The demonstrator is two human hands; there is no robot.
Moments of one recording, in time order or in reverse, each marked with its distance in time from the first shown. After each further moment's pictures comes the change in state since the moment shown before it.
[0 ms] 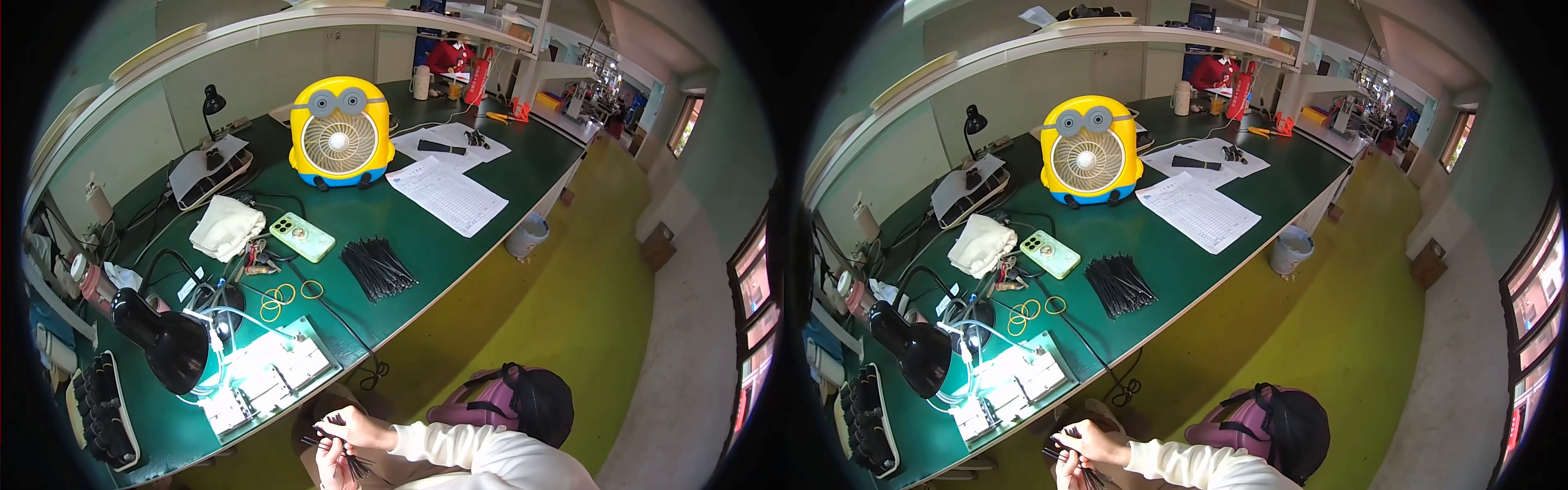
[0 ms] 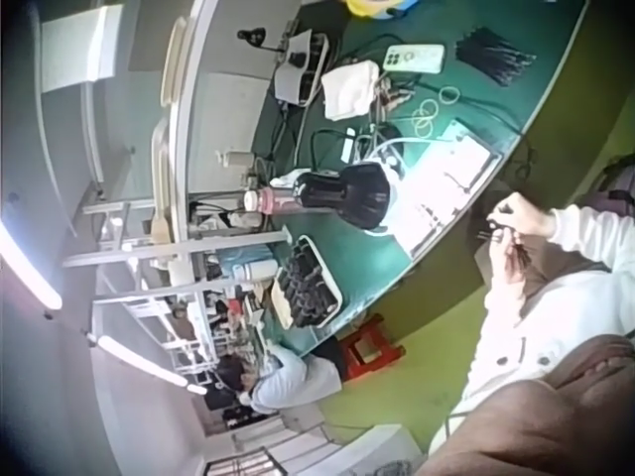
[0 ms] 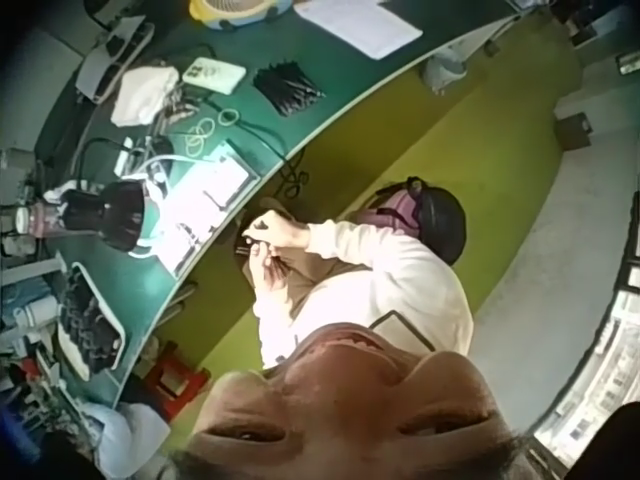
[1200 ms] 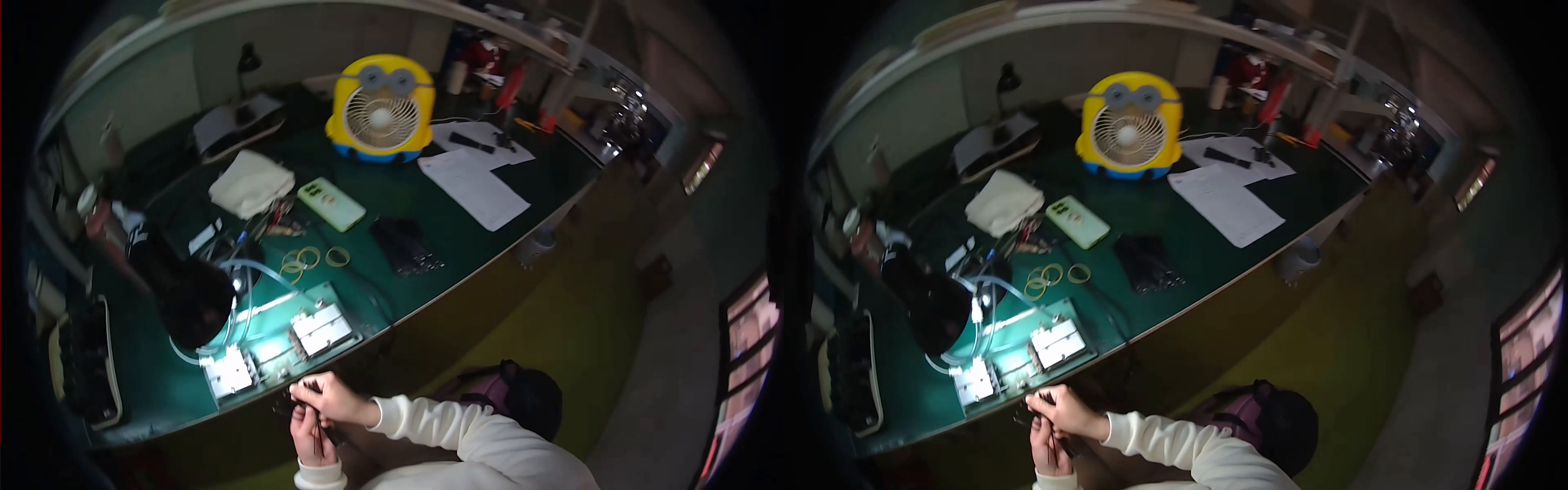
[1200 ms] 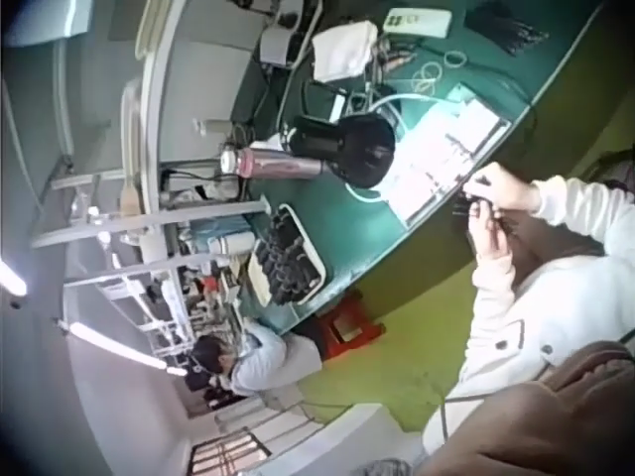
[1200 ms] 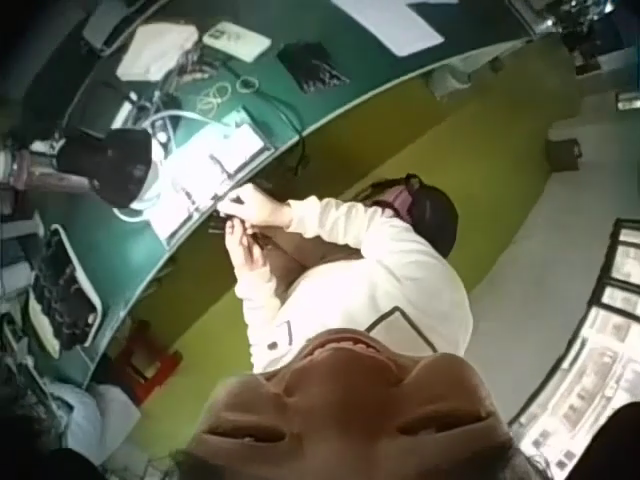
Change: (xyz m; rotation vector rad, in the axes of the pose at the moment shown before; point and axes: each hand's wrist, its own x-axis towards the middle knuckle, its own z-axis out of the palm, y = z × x) left_hand 0.014 0.027 -0.001 -0.065 0.131 0.347; right_hand 0.025 -0.050 0.050 -0.028 -0.045 0.035
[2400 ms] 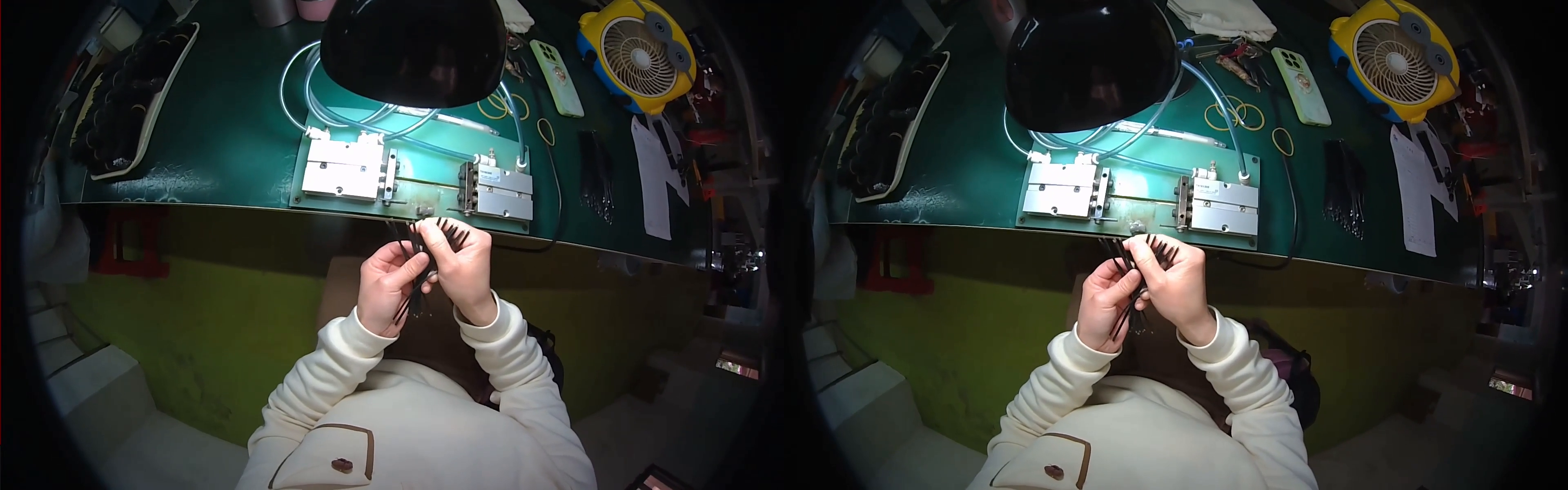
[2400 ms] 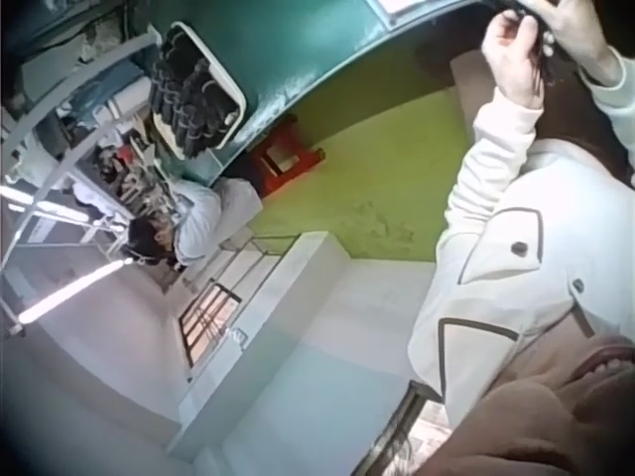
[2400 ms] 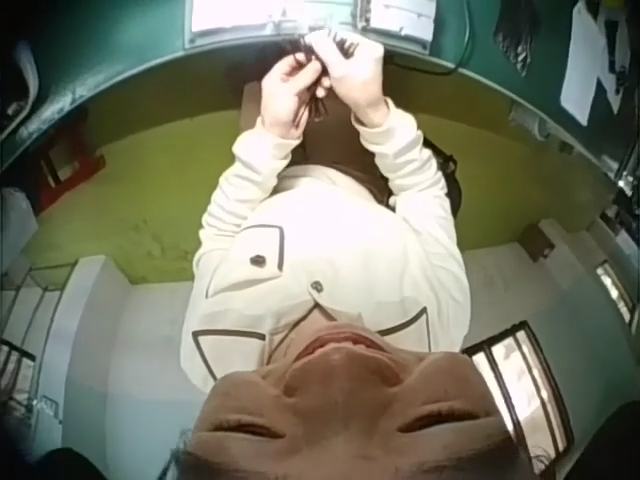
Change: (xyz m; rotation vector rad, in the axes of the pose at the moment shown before) left_hand 0.010 0.016 0.003 -0.094 -0.011 -0.074; right_hand 0.019 -0.001 0.005 -0.106 0.051 0.031
